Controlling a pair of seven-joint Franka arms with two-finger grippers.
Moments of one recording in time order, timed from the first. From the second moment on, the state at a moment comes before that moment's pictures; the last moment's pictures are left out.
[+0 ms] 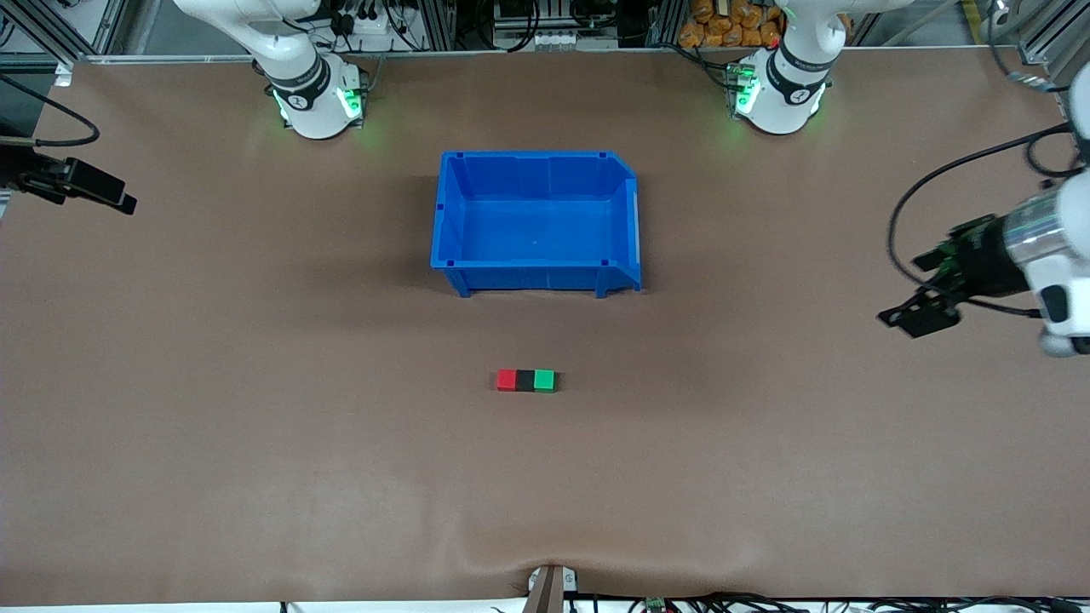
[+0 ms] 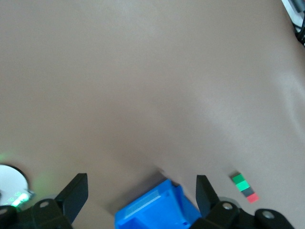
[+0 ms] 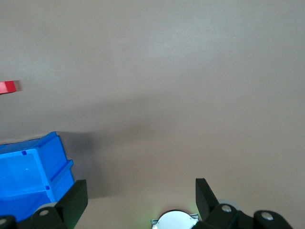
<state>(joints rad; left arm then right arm) 0.03 0.31 -0.12 -1.22 -0.07 1.43 -0.91 0.00 -0.01 -0.05 -1.53 0.04 1.40 0.13</state>
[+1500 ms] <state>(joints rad) 0.06 0.22 -0.12 -1.30 -0.02 1.37 -0.37 0.11 -0.01 -0.05 -1.53 0.02 1.40 0.13</state>
